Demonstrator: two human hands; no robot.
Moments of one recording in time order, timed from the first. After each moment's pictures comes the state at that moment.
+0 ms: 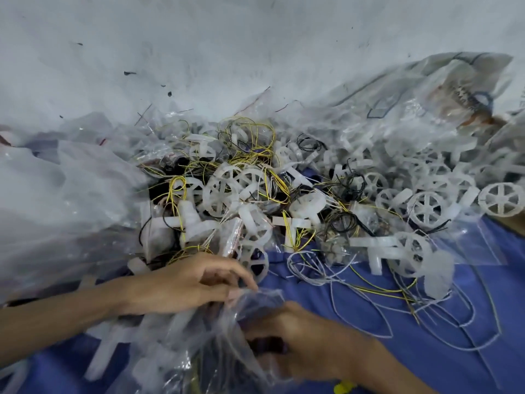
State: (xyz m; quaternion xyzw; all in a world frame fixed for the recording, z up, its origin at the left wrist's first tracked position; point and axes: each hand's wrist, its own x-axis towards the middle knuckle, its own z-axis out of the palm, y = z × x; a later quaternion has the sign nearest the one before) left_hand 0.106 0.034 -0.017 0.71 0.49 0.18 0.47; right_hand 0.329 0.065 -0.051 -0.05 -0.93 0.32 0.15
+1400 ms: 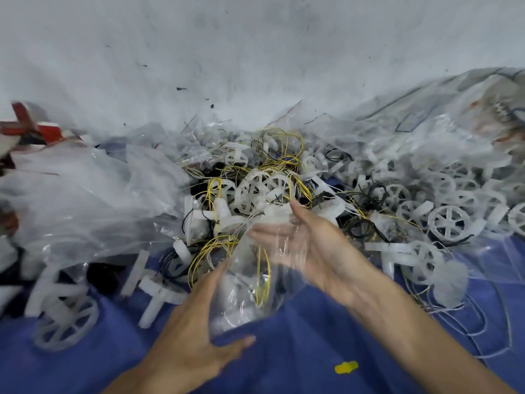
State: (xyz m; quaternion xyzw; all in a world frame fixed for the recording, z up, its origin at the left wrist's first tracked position) left_hand 0.152 -0.072 -0.054 0.60 0.67 0.40 0.18; right_hand 0.302 0.076 0.020 -0.24 -0.47 0.81 0.25
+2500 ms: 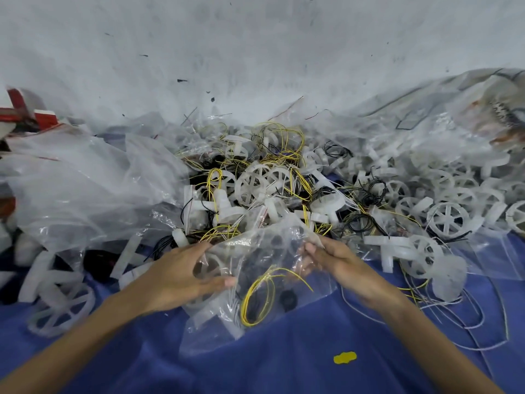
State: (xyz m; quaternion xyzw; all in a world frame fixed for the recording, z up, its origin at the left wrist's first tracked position) left_hand 0.099 -0.034 -0.034 0.64 0.73 0.17 0.17; right_hand 0.348 0.101 -0.044 -0.28 -0.73 0.57 0.25
